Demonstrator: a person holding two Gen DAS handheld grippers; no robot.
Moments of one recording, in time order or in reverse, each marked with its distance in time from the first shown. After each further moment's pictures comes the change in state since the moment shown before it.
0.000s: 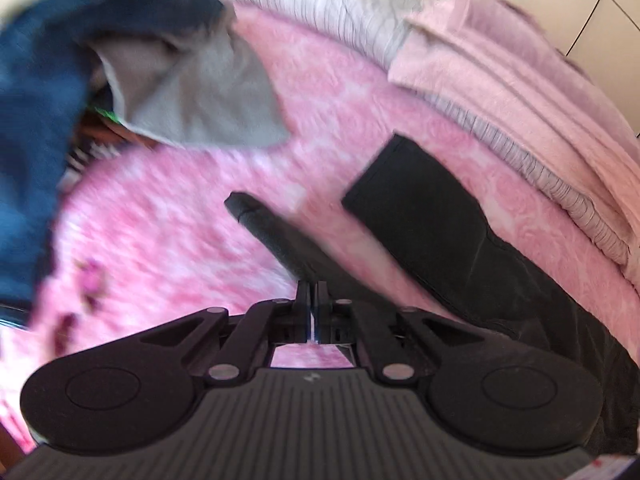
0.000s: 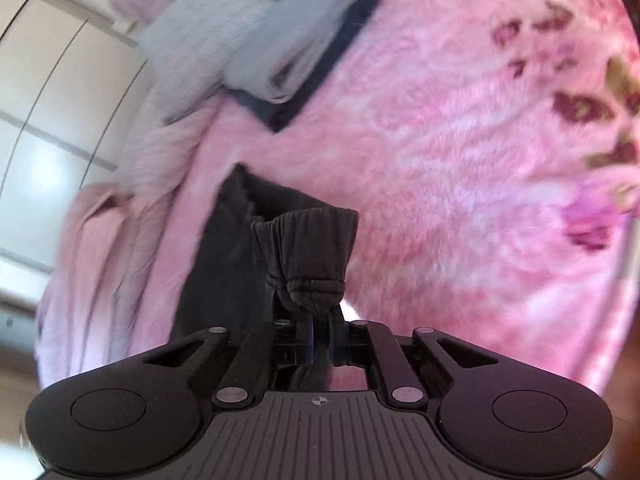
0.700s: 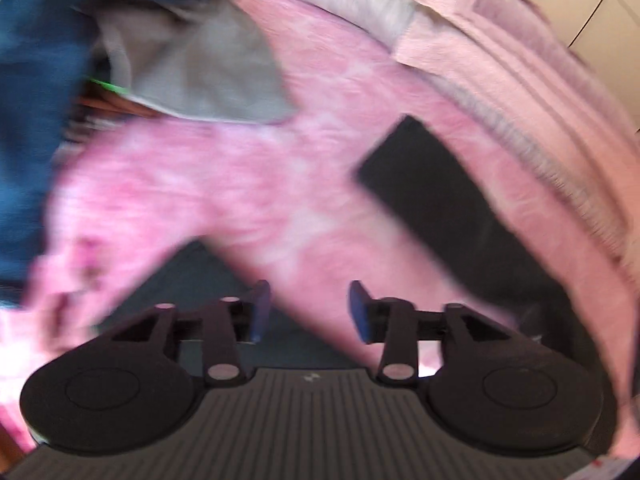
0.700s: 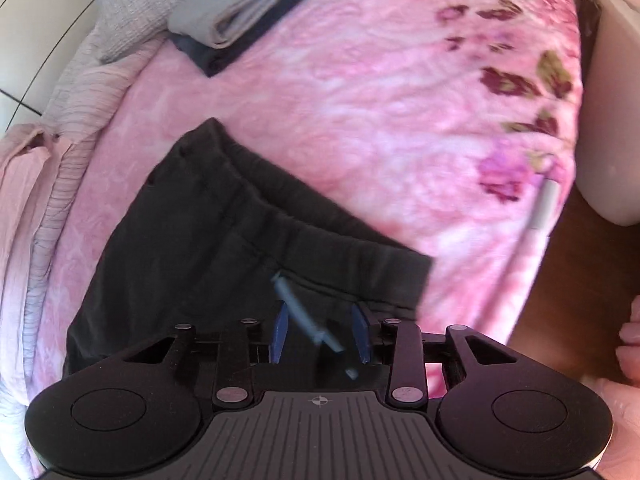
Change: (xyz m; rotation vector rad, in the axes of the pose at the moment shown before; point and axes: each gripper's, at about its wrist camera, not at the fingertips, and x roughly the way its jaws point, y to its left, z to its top) left arm 0.039 -0.001 0.001 -0.048 0.097 -0.074; right arm 0.015 0.029 -0.036 -0.059 0.085 -0.306
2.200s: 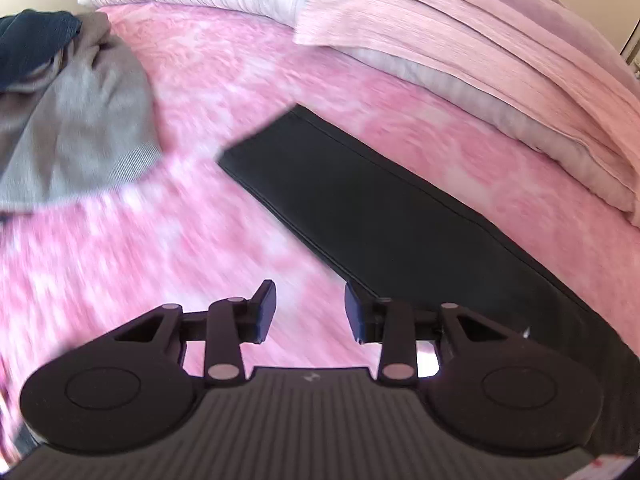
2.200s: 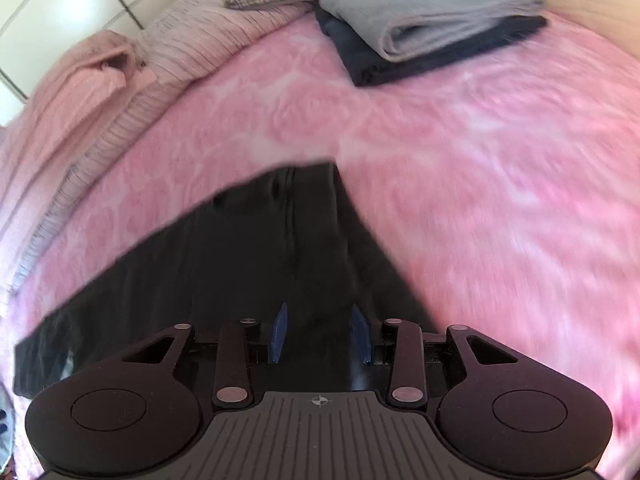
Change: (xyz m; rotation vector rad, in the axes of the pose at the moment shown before) left arm 0.075 -0.131 0.024 0.236 0.020 0.049; right arm 0.093 0.105 0.062 -0.428 -0.022 0.153
